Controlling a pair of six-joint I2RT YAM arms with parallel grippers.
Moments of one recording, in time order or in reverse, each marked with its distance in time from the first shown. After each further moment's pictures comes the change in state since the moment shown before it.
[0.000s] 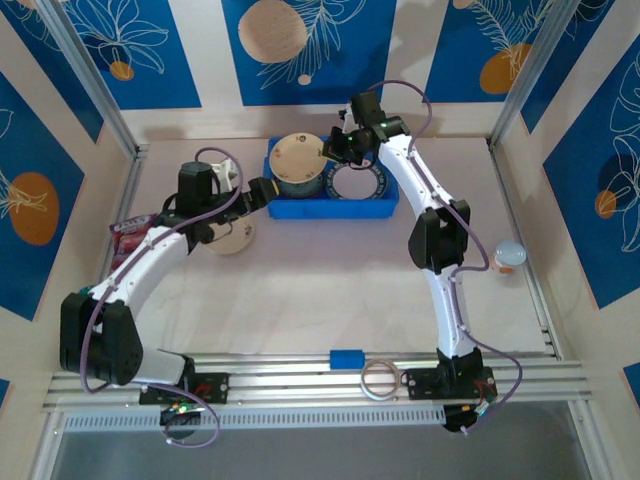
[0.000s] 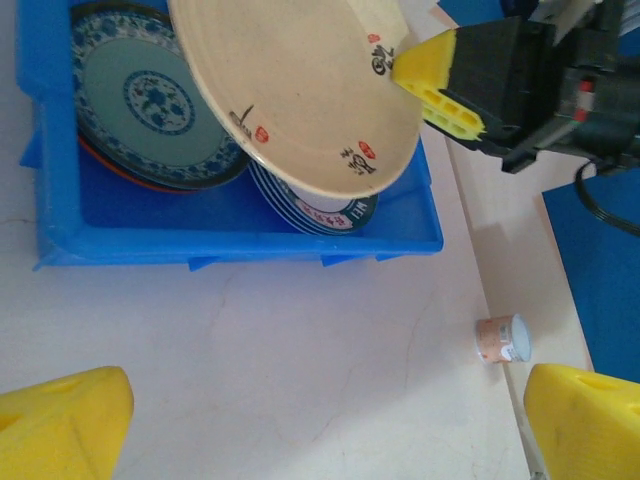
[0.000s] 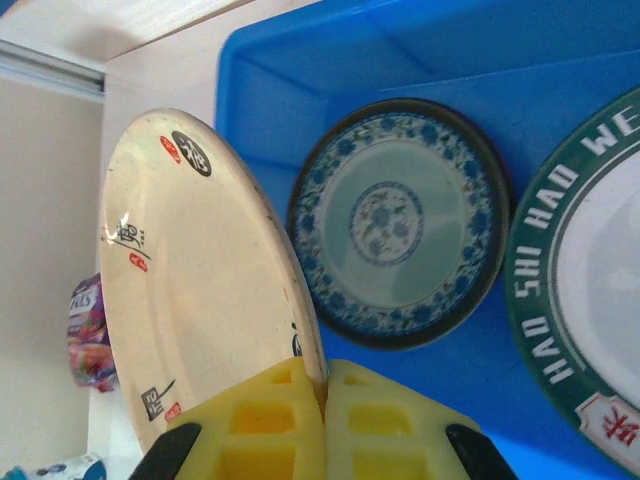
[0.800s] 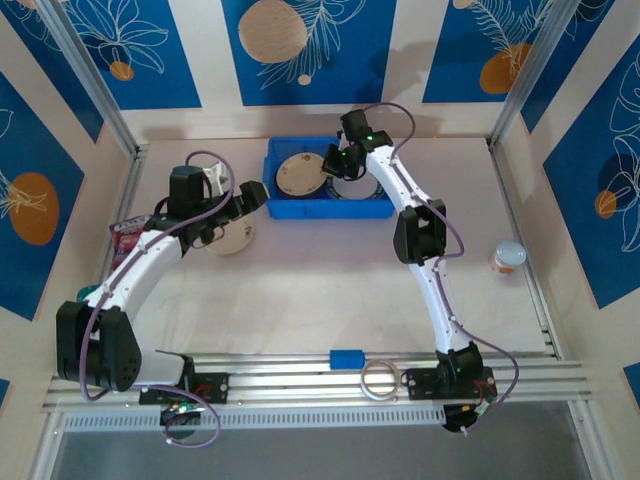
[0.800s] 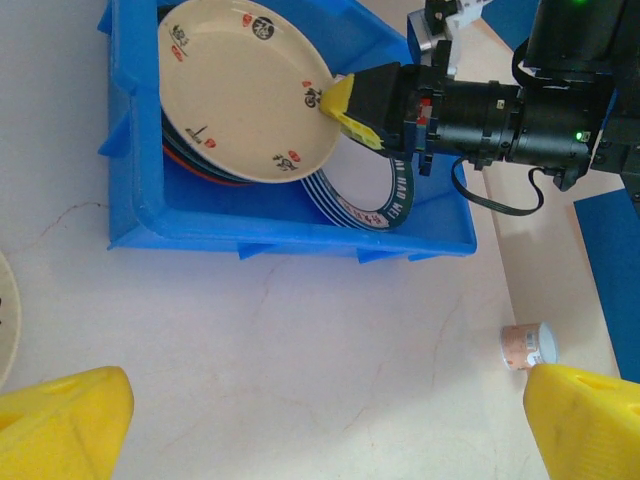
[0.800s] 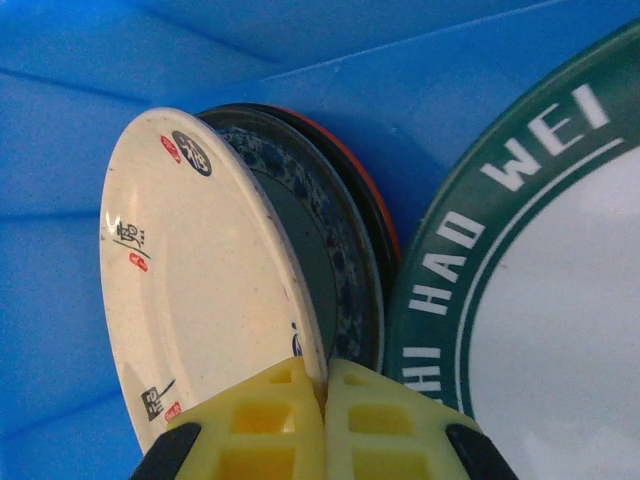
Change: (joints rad) left arm 0.039 -0.031 -0.030 -0.041 -0.003 0.022; right arm 0.002 0.272 0.176 -0.011 0.063 0.032
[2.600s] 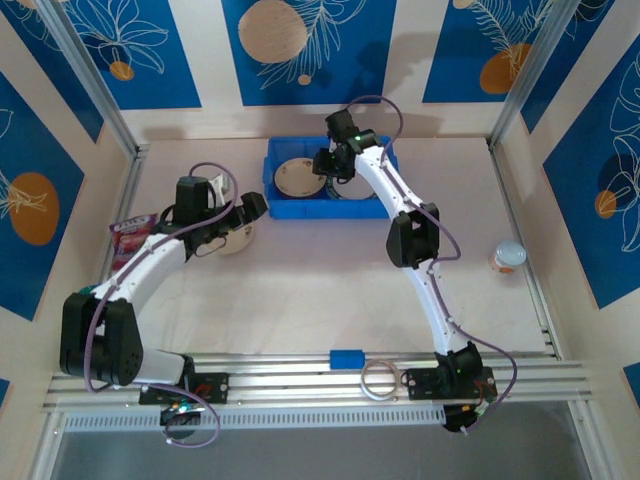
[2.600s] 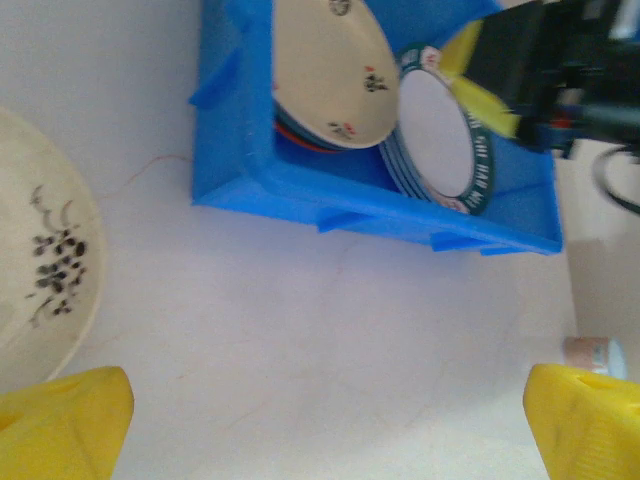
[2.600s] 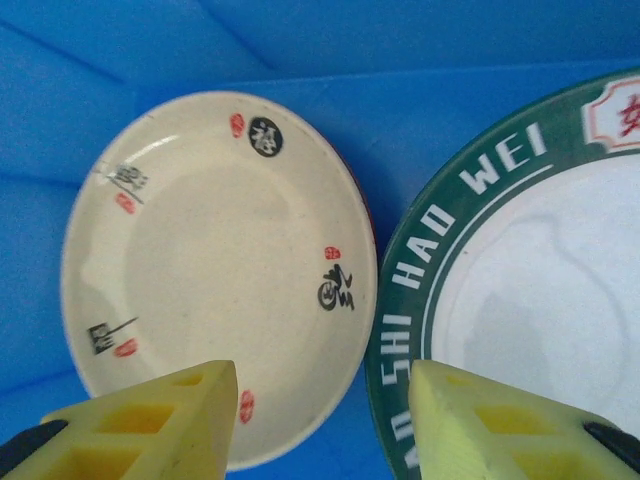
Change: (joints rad) left arm 0.002 0.024 -0.100 0.026 -0.095 -0.008; right arm 0.068 -0.066 0.039 -0.112 0.245 -0.166
